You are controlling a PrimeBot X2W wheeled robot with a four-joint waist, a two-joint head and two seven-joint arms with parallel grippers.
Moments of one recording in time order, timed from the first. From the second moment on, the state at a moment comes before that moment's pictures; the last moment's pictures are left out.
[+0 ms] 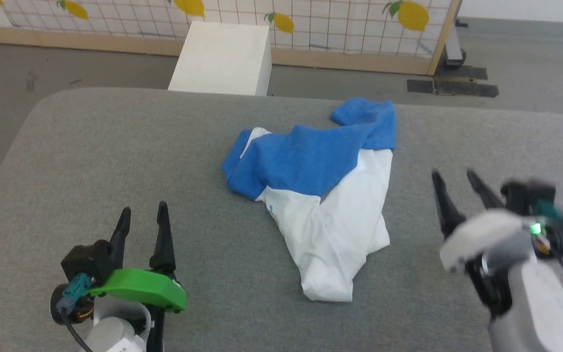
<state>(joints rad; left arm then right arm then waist) -0.12 0.23 -0.22 0.17 -0.50 0.11 -0.25 -0.24 -0.05 -0.04 0.26 0.20 0.13 0.04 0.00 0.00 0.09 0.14</state>
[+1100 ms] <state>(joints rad) -0.19 0.06 -0.06 0.10 -0.33 -0.05 -0.26 -0.86 -0.05 0.09 0.68 0.15 0.13 0.24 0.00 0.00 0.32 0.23</state>
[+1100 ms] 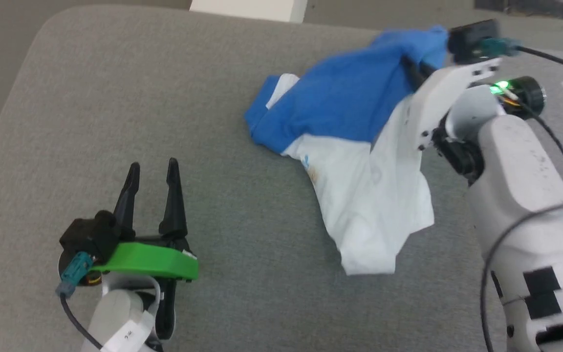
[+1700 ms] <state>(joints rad) -0.08 0.05 -0.07 0.11 -0.33 -0.05 -0.26 -0.03 -0.05 -0.29 0.09 0.35 0.13 0.35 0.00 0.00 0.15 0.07</state>
